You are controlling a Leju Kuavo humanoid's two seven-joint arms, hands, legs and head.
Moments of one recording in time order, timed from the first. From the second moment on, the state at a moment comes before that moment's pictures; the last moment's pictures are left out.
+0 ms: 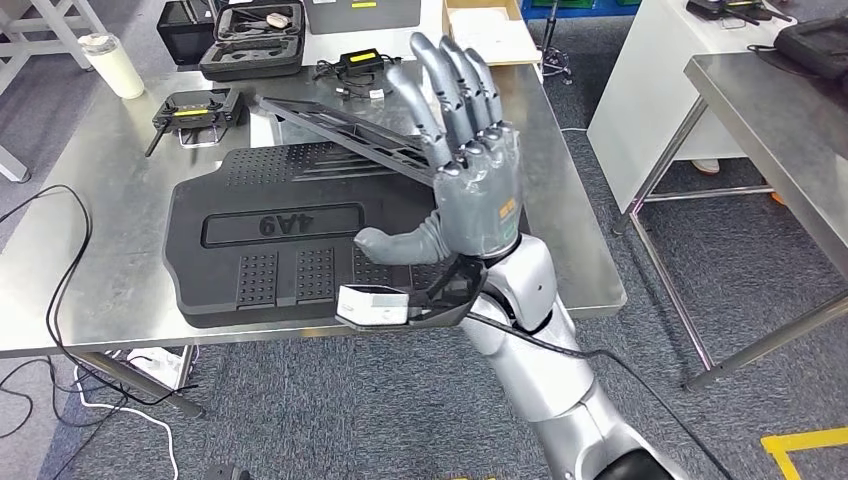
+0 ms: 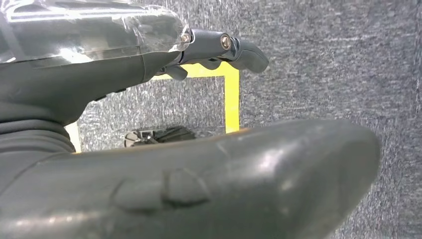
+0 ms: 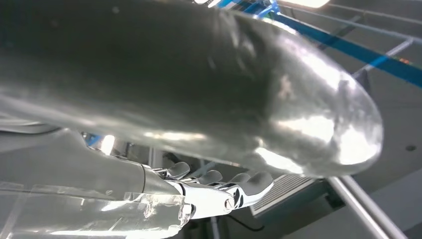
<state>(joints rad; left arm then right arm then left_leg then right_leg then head) -0.20 0.06 -1.04 -0.40 0.65 0.36 -0.34 -0.50 0.14 0.22 -1.70 1.03 -0.70 -0.50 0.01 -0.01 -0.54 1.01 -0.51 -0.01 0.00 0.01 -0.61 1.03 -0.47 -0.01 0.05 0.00</state>
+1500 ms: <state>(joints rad) -0.18 0.06 -1.04 -0.40 0.67 0.45 -0.35 -0.45 0.17 0.19 -1.73 1.01 -0.69 -0.34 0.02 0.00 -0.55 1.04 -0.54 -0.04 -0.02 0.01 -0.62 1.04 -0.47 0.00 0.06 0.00</state>
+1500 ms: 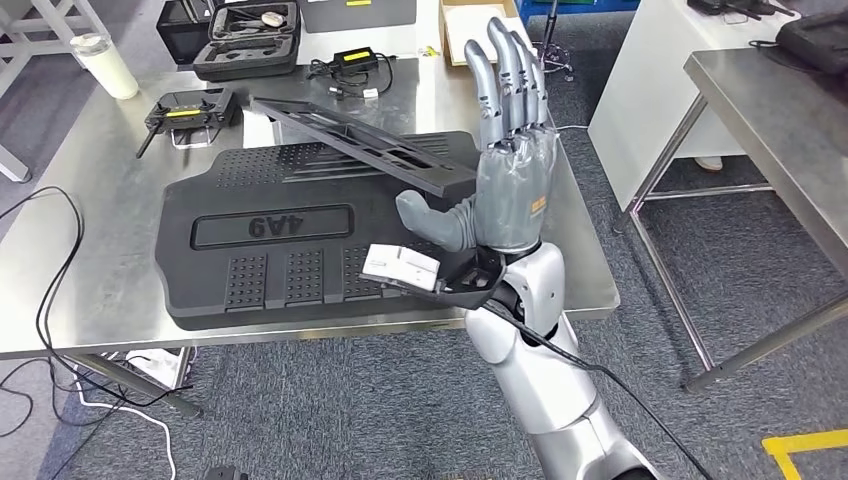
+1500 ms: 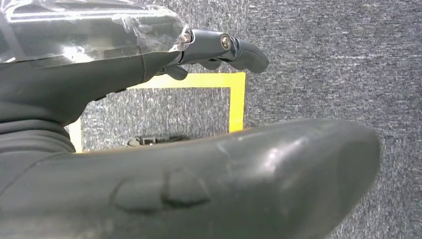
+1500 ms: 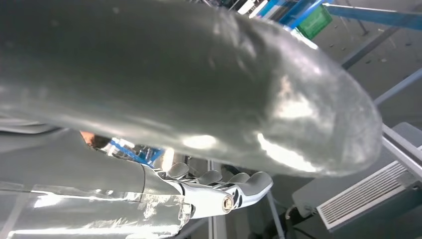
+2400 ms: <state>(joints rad) -0.17 0.05 -1.04 -0.40 0.68 0.46 -0.34 -0.43 0.16 0.19 -1.73 1.00 -0.69 -0.33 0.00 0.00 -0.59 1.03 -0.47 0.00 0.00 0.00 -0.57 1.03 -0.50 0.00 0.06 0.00</state>
